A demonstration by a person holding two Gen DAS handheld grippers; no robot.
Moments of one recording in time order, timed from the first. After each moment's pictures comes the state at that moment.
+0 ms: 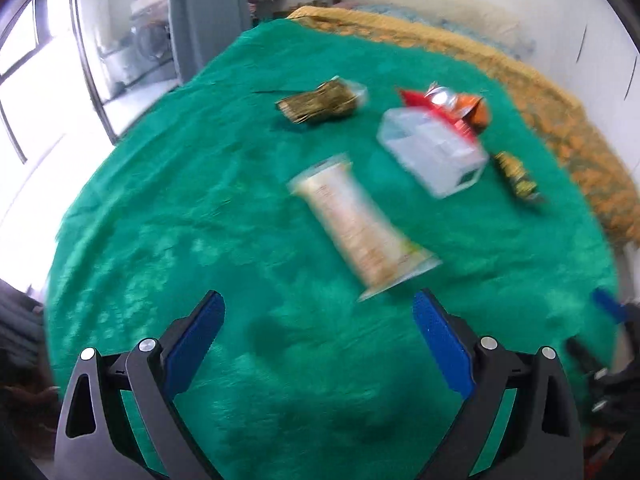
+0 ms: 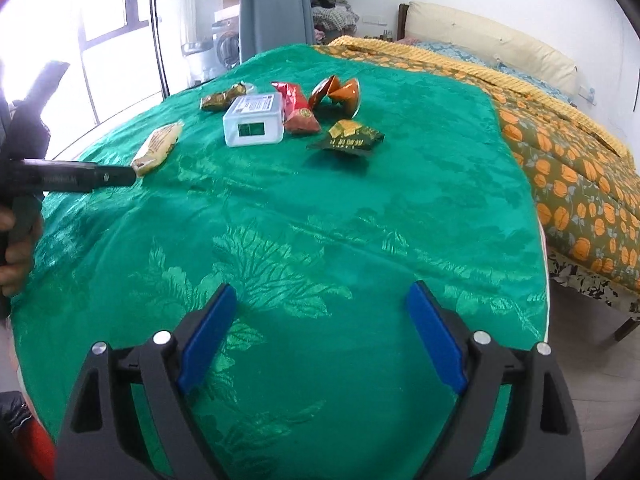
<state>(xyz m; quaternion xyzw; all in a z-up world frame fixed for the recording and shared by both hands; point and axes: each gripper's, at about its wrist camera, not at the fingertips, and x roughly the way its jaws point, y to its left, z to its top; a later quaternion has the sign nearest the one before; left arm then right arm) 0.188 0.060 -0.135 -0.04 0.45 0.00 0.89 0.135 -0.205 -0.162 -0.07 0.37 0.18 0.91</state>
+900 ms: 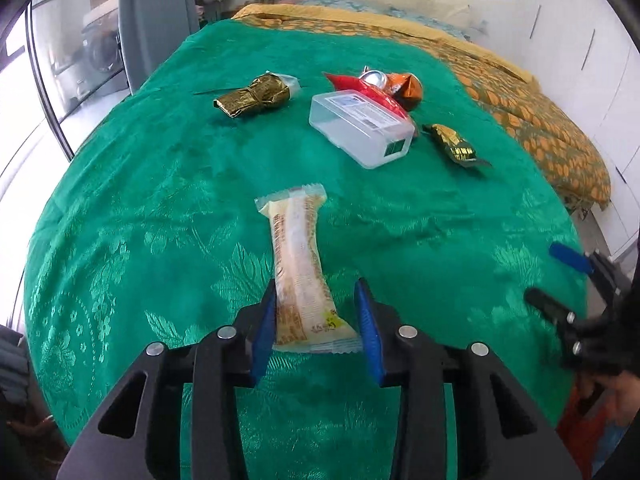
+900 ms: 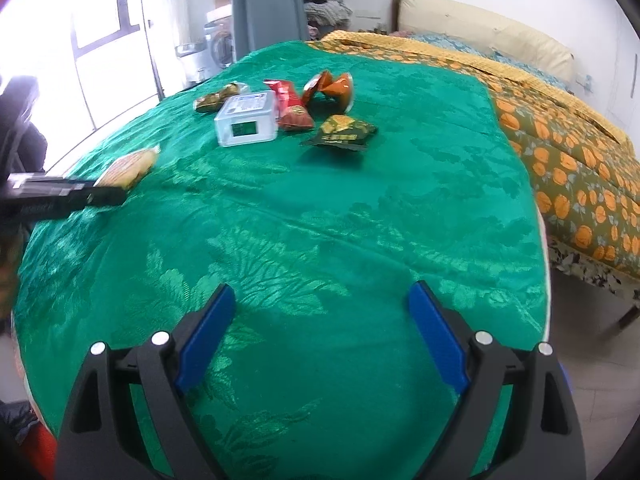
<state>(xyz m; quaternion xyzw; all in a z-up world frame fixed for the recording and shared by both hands) 0.165 0.030 -0.137 0.00 0.46 -0.08 0.89 0.141 -0.212 -0.160 -0.05 0.39 0.17 0.91</state>
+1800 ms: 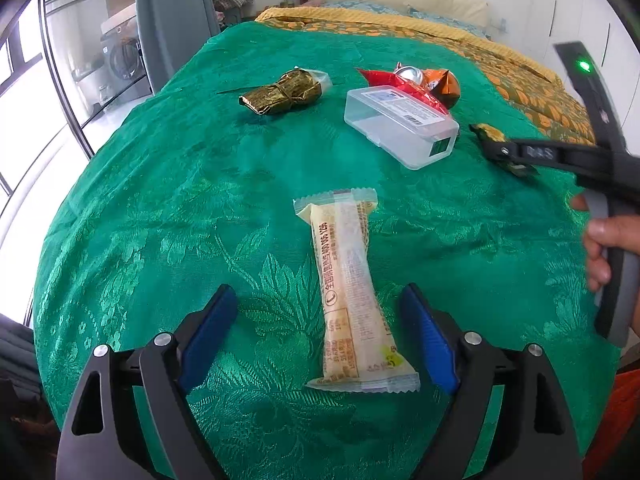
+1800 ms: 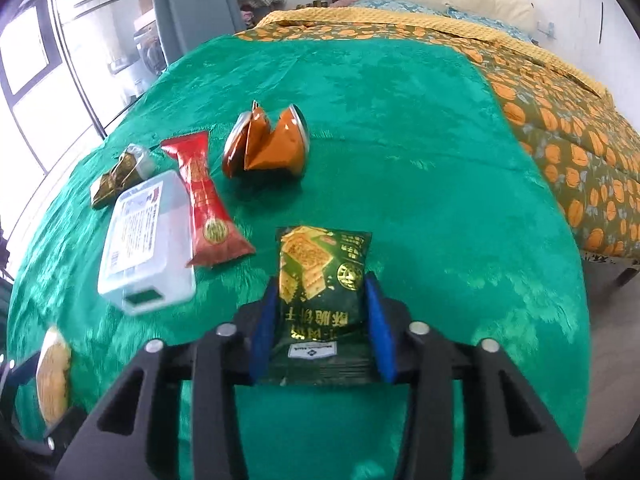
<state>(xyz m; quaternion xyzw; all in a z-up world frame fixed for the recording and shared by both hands) 0.185 0.038 -0.154 0.02 0.45 -0.03 0.89 0.292 -0.178 -0.149 0.01 0.44 0.08 0.89</state>
